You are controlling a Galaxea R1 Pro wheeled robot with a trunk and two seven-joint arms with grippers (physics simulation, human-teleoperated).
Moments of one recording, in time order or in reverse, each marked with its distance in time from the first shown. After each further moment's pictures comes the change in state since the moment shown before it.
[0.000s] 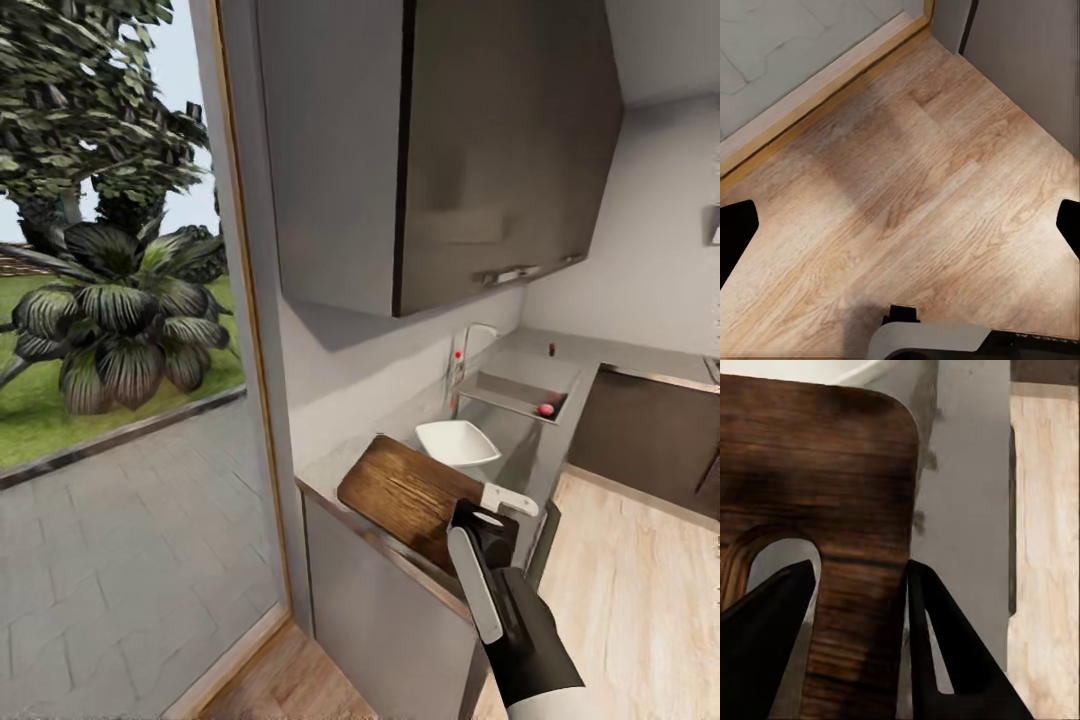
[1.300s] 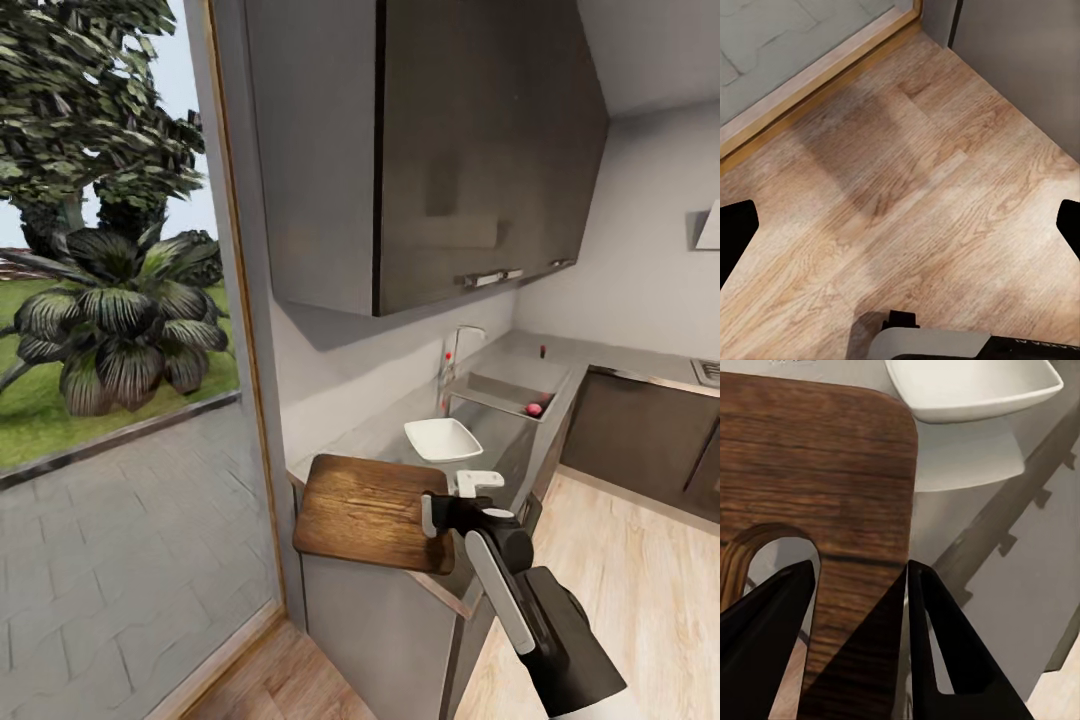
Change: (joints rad) left arm 0.000 0.000 0.002 0.003 0.000 -0.001 0.000; right arm 0.000 -0.167 0.168 -0.120 -0.008 0.200 0.423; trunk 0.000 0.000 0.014
